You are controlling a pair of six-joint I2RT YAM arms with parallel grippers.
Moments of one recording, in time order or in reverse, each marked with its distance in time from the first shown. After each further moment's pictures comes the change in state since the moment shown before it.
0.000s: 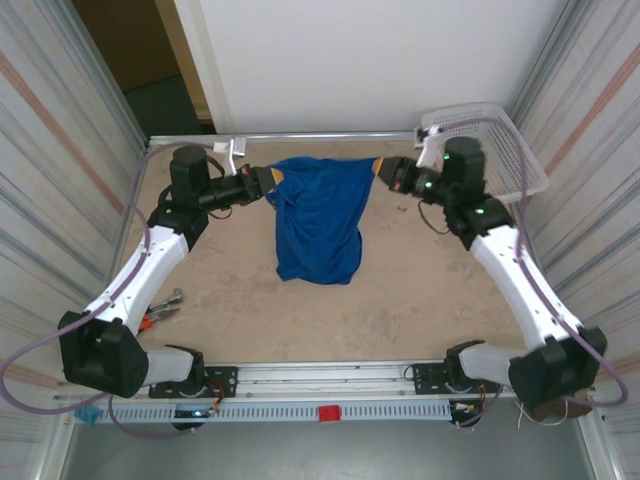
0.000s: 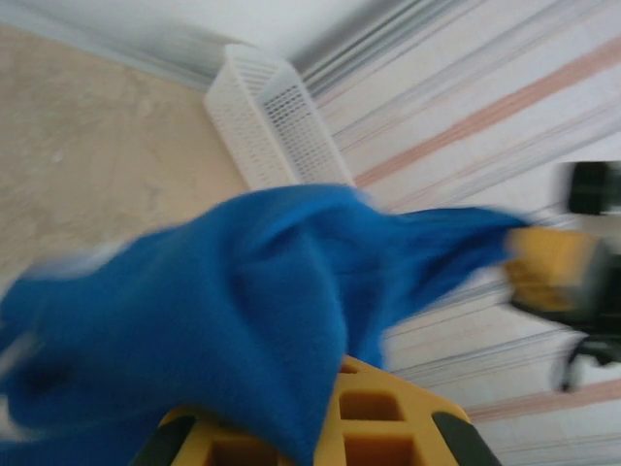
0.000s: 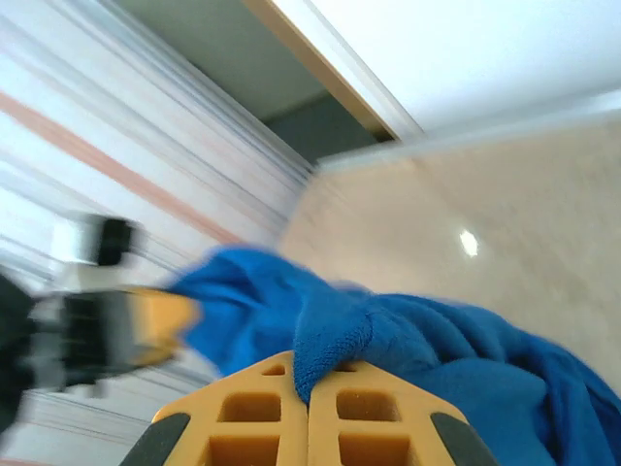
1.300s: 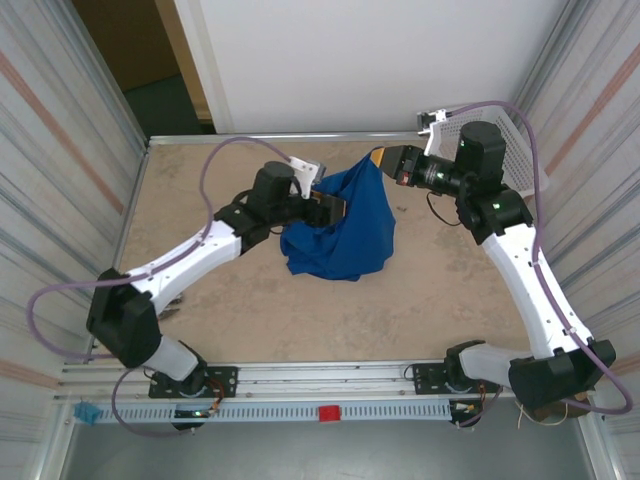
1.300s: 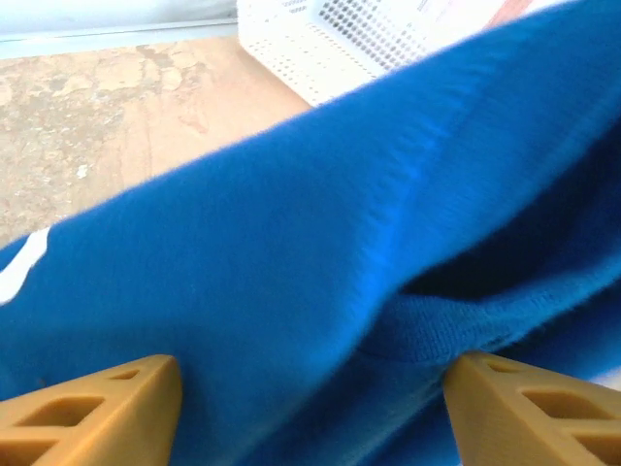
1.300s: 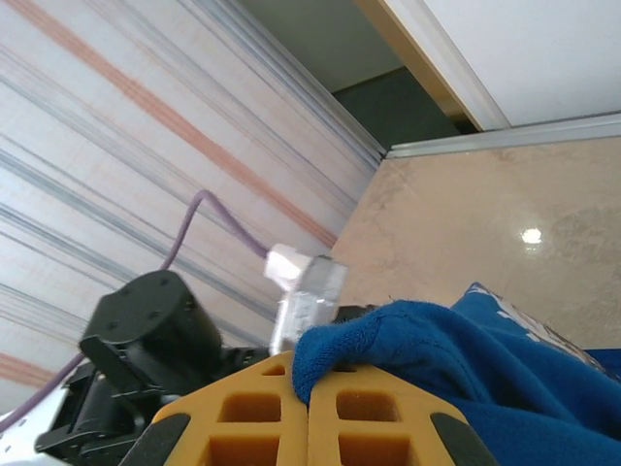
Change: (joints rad) left arm -0.417 0.234 0.158 -0.101 -0.535 0.438; right arm -0.004 0.021 0.109 -0.080 -0.155 0.005
